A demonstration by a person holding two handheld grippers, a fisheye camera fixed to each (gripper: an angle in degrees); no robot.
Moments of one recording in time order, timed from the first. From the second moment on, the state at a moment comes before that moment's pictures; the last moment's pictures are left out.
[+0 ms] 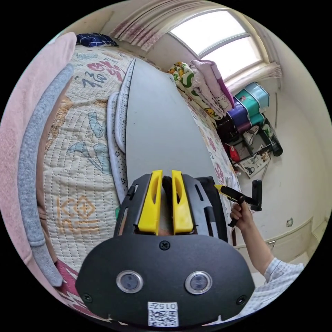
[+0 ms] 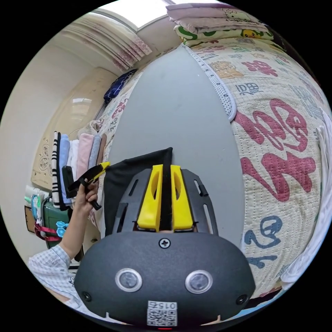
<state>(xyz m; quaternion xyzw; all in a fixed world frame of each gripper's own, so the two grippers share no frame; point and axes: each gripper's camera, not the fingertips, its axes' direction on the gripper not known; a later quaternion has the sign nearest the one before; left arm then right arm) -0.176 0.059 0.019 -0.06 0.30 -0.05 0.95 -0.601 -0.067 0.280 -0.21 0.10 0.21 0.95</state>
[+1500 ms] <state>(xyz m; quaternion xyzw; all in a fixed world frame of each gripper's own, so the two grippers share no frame) 0.247 0.062 -0.239 0.11 0.59 0.26 0.75 -0.790 -0.194 -0.288 0.17 0.21 0.00 0.96</state>
